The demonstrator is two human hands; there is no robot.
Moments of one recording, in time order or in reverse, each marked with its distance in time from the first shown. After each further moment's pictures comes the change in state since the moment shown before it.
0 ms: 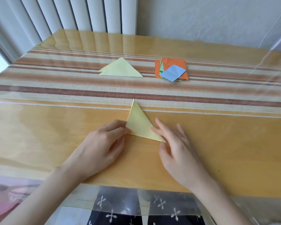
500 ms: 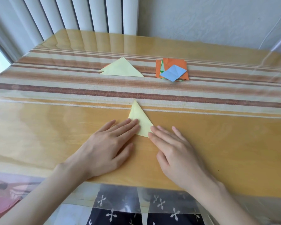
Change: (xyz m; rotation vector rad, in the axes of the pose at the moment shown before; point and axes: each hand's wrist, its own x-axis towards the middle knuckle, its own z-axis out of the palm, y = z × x) left_hand 0.001 0.001 0.007 0.276 -0.195 0.028; right_hand -0.003 0.005 0.003 -0.397 -0.020 -0.152
